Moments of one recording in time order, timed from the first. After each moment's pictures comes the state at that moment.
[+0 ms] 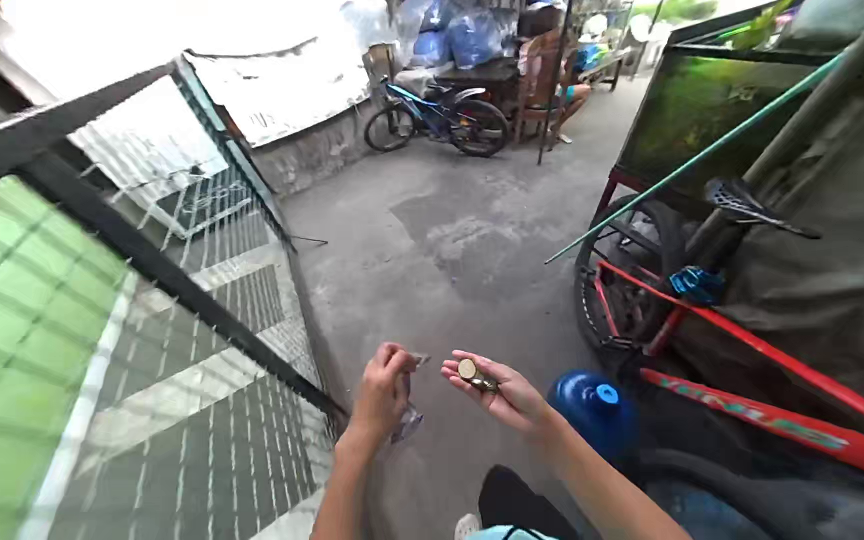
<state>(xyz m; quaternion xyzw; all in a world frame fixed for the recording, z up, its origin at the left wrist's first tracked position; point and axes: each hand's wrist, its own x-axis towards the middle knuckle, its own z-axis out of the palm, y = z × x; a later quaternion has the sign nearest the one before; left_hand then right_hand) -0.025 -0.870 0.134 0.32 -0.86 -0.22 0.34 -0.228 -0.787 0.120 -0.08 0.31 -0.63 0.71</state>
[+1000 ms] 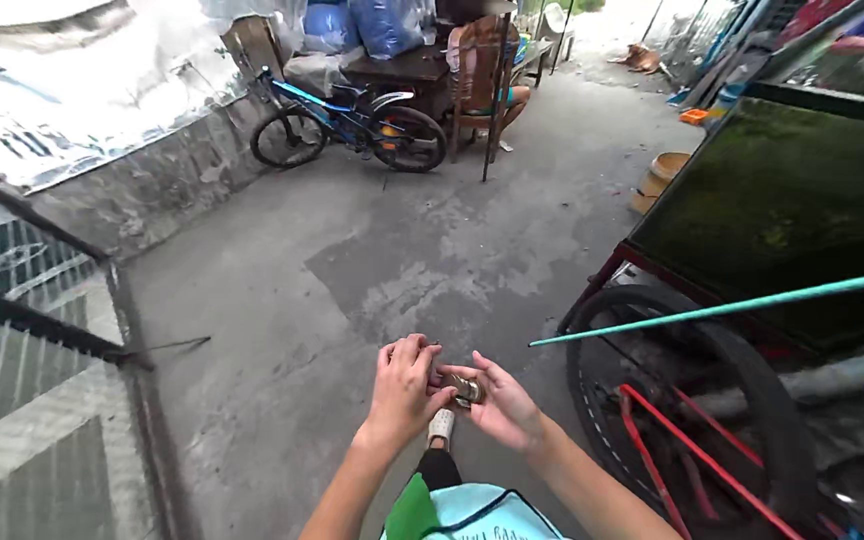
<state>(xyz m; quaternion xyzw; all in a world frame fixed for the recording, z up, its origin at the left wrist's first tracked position) -0.489 -1.503 0.116 0.18 -0.93 -0.17 0.28 -0.623 -1.383 0.113 -0.06 0.37 -0.65 0.66</state>
